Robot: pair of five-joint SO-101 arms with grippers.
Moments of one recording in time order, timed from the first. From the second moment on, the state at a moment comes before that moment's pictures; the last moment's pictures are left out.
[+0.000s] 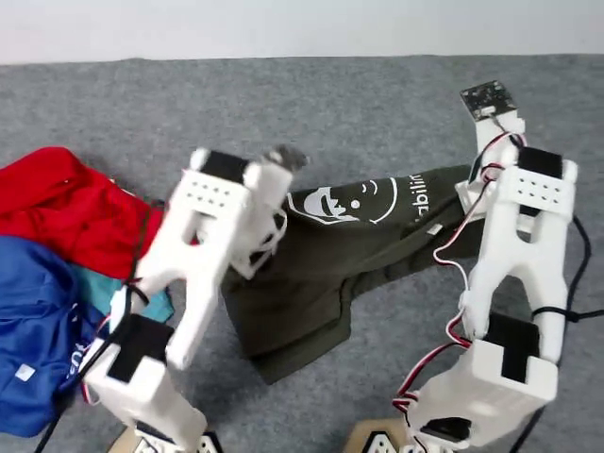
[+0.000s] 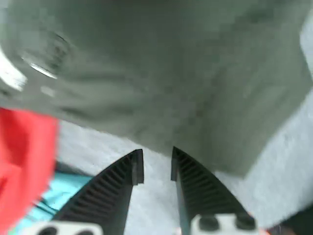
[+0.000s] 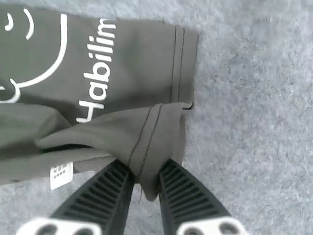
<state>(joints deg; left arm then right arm) 16.0 10.0 4.1 98.8 -9.9 14.7 9.2 -2.3 68.7 32.6</state>
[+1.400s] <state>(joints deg) 14.0 10.2 21.3 90.9 -9.5 15.0 10.5 -2.3 68.9 33.2</state>
